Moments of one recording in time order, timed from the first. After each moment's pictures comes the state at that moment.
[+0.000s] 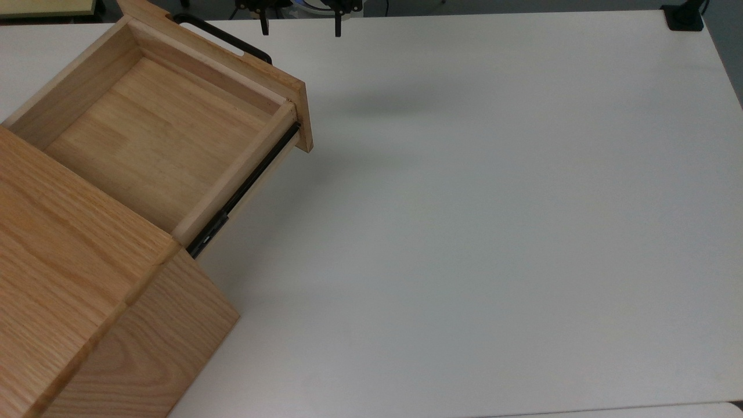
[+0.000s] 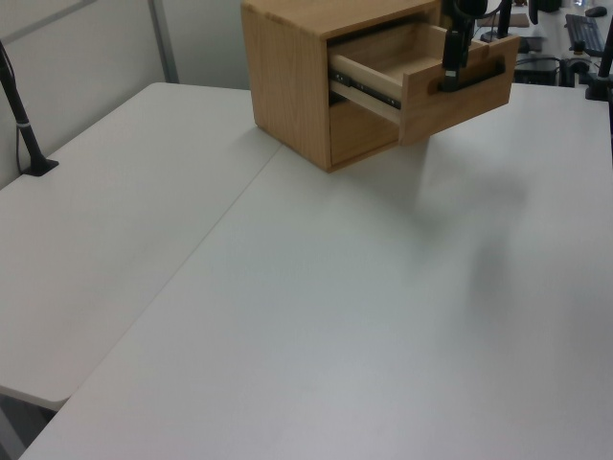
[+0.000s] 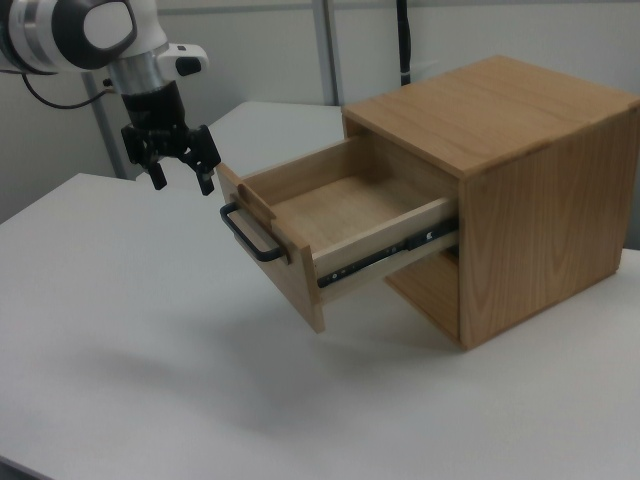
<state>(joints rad) 0.05 -0.03 0.02 -1.67 -0.06 1.68 0.01</state>
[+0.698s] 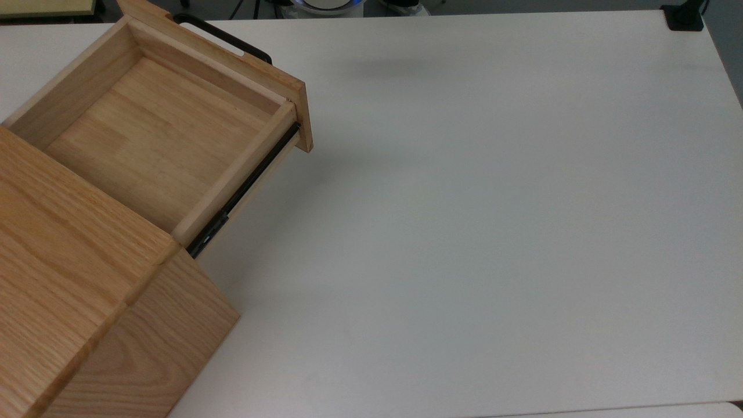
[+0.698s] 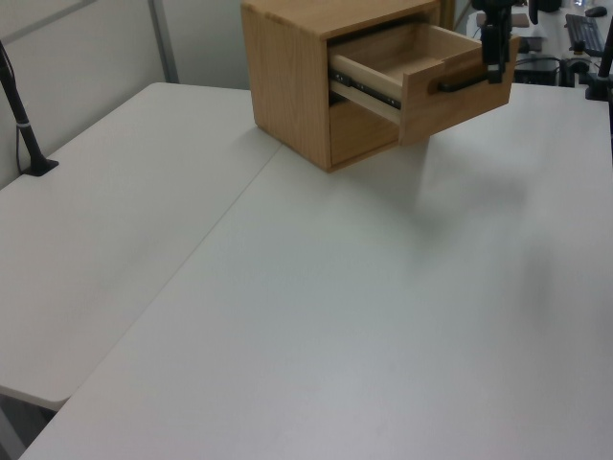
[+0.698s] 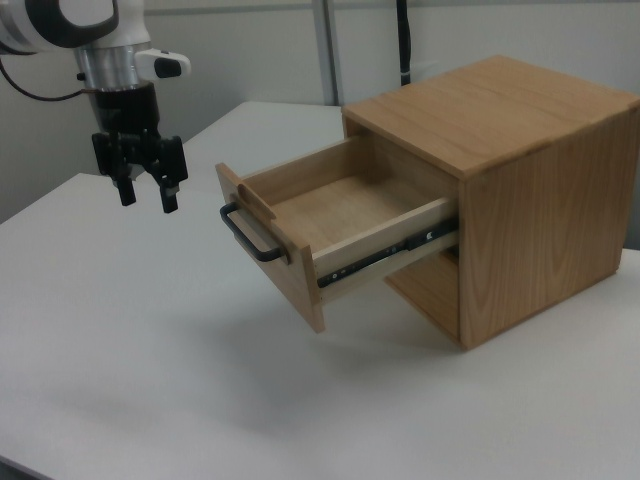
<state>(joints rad) 0.05 -0.09 0.01 -1.65 -0.05 1.40 0.05</state>
